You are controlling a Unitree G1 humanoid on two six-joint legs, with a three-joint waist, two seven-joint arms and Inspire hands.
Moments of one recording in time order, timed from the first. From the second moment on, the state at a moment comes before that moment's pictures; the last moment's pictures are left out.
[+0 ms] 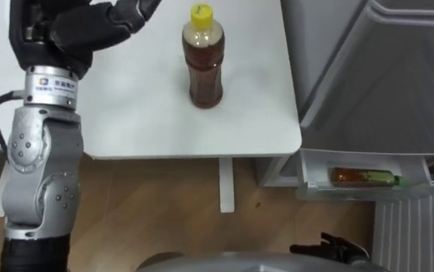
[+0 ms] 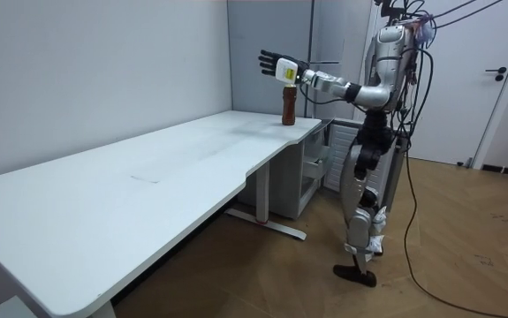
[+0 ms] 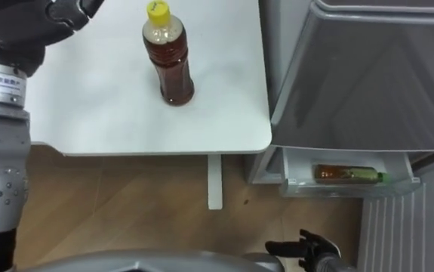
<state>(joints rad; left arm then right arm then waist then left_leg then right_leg) 0.06 0.26 0.07 -0.34 -0.60 -0.02 -0.05 0.05 -0.26 0.01 1.32 0.23 -0.03 0.17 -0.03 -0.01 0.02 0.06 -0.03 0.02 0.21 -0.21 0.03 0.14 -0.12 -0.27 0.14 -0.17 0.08</state>
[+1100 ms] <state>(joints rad) 0.05 0.25 0.06 -0.29 -0.59 0.08 -0.21 0.04 -0.26 -0.02 1.31 0.23 0.02 0.16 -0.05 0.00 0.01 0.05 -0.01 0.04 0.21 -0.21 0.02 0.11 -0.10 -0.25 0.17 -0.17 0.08</state>
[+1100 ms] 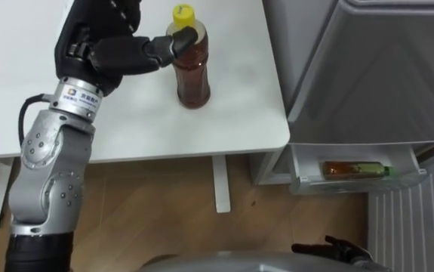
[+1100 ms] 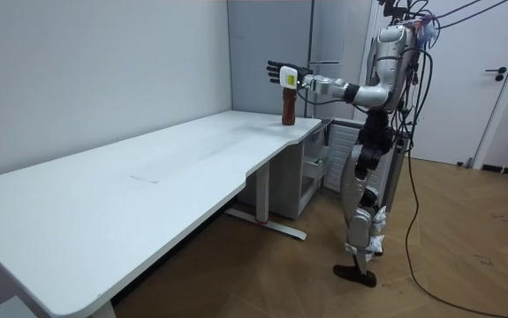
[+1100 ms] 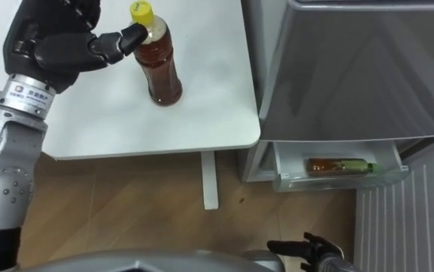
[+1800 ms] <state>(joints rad) 0.05 0.25 0.03 -0.22 -0.43 0.09 -0.25 0.05 -0.26 -0.02 1.31 0.23 0.02 0.16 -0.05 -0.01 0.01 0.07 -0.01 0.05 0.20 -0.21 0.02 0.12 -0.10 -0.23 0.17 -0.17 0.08</state>
